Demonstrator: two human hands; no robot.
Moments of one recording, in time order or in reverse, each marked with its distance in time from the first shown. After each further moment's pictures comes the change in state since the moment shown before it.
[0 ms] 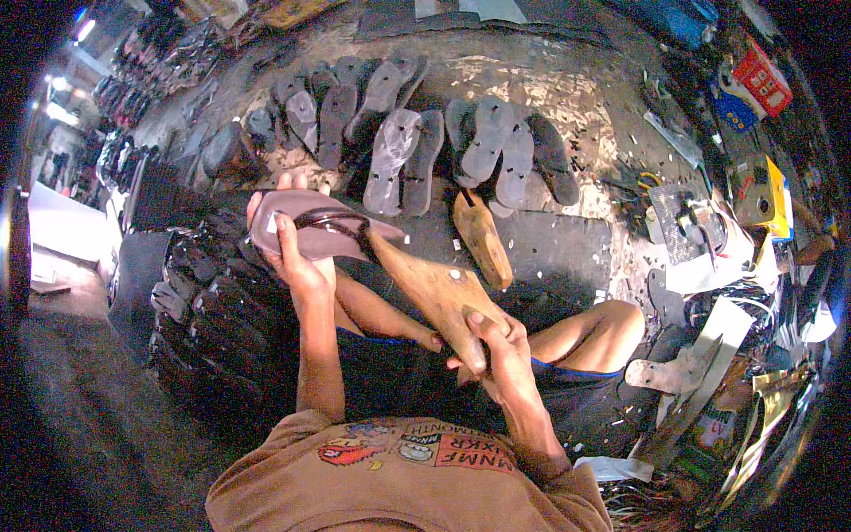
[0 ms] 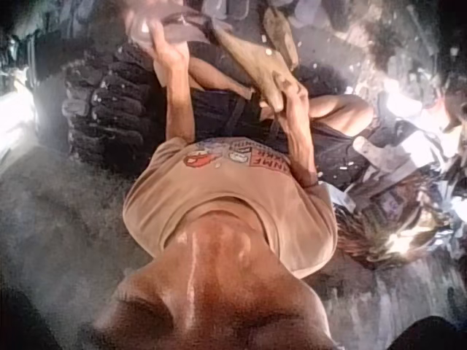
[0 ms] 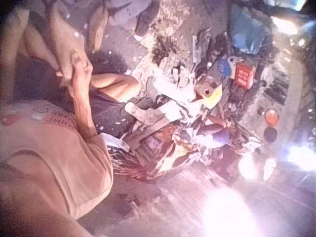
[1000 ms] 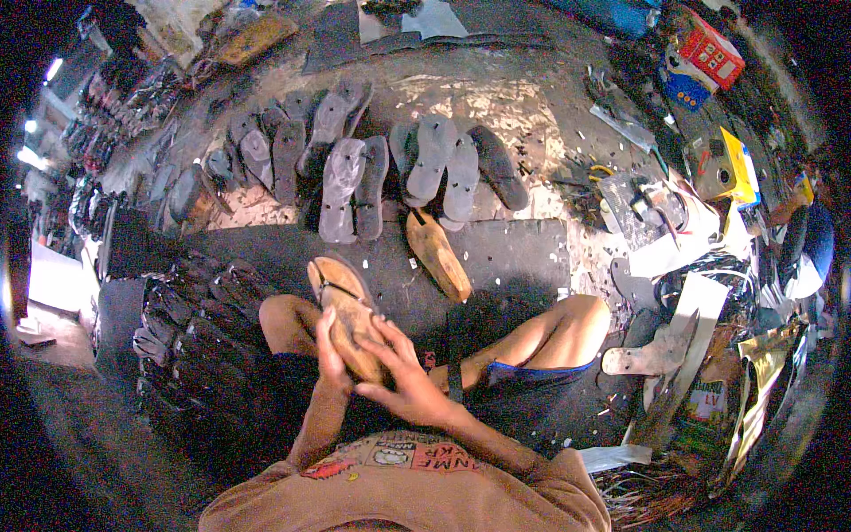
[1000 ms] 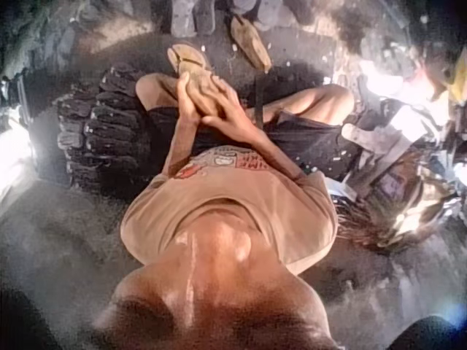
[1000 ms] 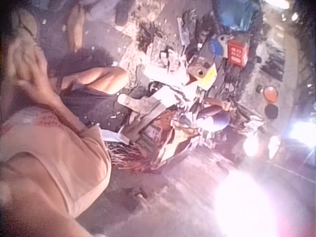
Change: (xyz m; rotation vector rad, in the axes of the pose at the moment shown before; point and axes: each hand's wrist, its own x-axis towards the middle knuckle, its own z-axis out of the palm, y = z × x) left_hand -0.128 0.016 -0.013 -0.027 0.111 -1.174; right_hand 0.012 0.077 0.024 -0.945 -0.218 -0.750
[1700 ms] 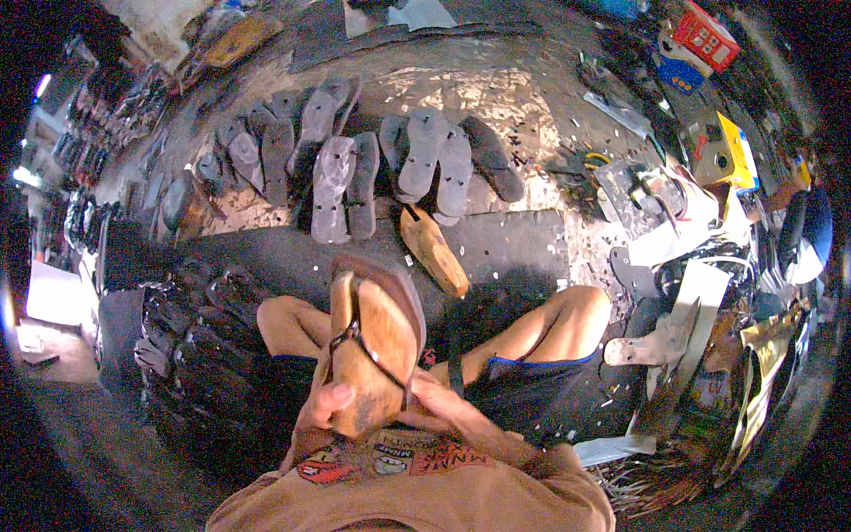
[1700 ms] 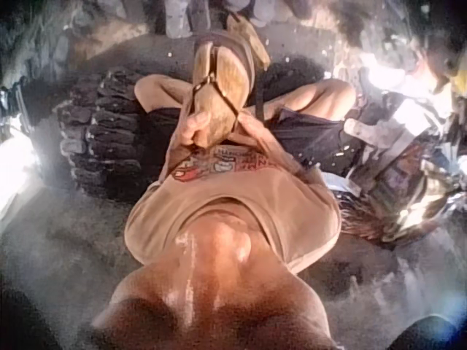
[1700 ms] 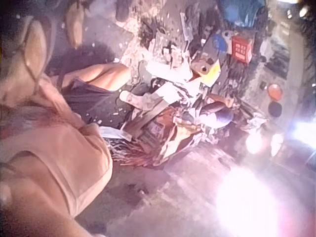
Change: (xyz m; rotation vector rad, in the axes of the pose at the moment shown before) left_hand -0.061 0.039 0.061 0.237 -0.396 0.007; right_hand -0.057 0.042 -0.008 1.088 -0.136 0.804
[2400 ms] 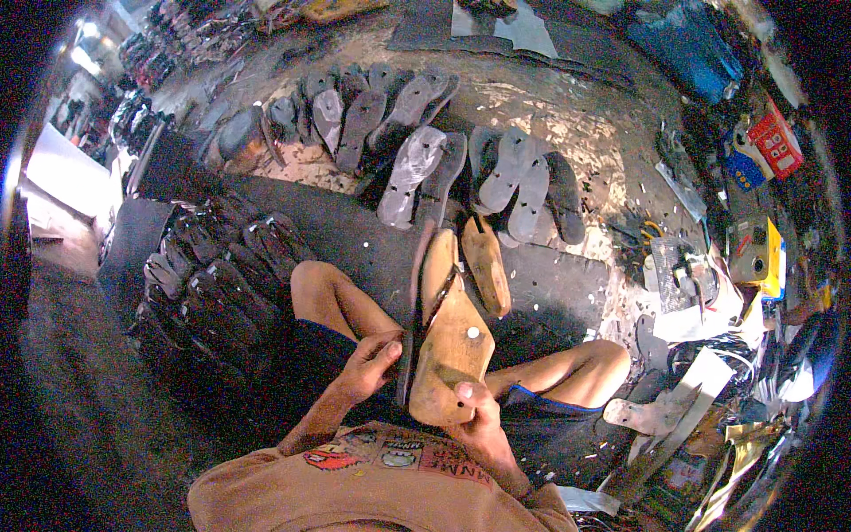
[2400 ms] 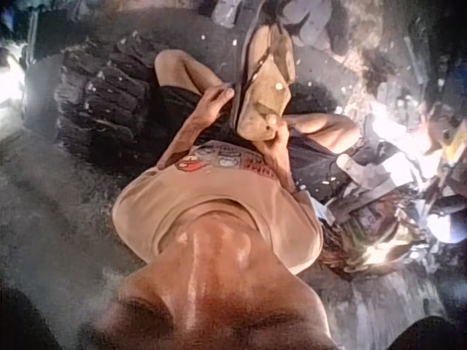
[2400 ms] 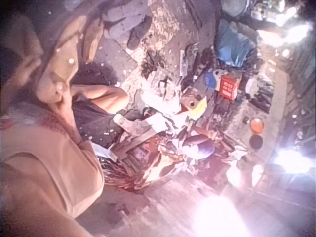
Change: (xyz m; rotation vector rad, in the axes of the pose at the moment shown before) left_hand -0.011 -0.062 -0.067 0.319 0.116 0.096; right_hand -0.038 -0.059 0.043 0.323 0.064 -0.049
